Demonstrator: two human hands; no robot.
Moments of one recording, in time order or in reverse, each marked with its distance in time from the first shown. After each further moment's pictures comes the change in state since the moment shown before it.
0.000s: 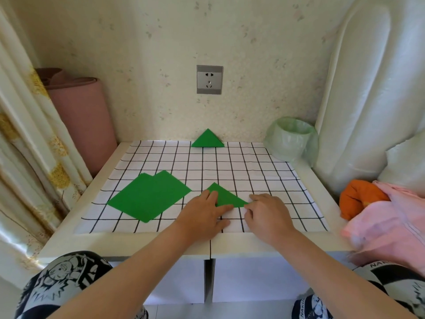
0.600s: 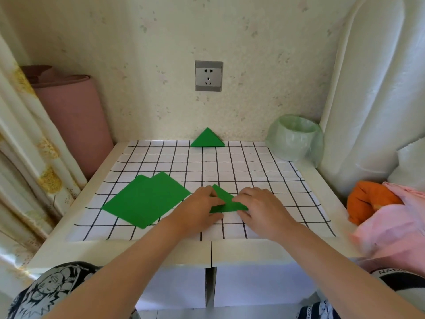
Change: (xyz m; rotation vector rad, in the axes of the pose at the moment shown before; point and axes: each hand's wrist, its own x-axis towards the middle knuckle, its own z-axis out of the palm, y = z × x) left_hand 0.017 -0.029 0.005 -0.387 -0.005 -0.040; right_hand 0.024 0.002 -0.007 0.145 -0.012 -0.278
